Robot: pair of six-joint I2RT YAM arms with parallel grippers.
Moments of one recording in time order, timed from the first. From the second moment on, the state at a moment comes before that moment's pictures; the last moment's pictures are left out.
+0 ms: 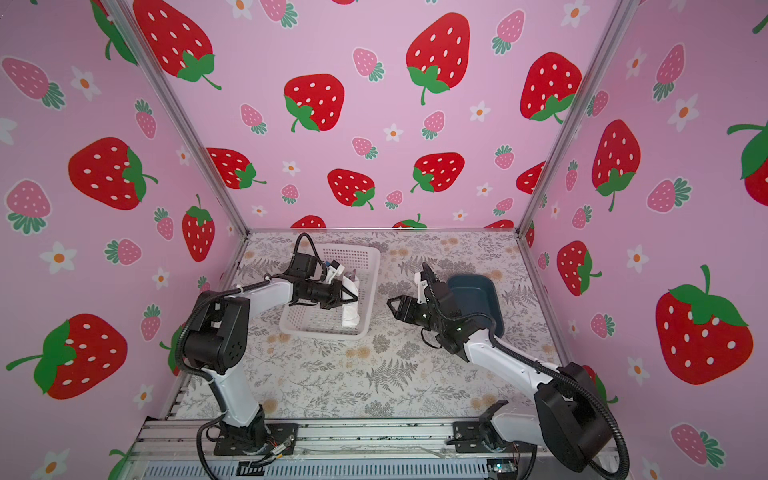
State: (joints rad) left arm -0.24 1.90 1.16 -0.28 0.88 -0.41; right arm 0.70 1.26 0.67 0.12 -0.25 0.80
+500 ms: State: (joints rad) left arm -0.29 2.05 1.25 -0.35 0.82 -0.37; right arm 0.70 1.25 0.62 0.13 -0.25 0.84
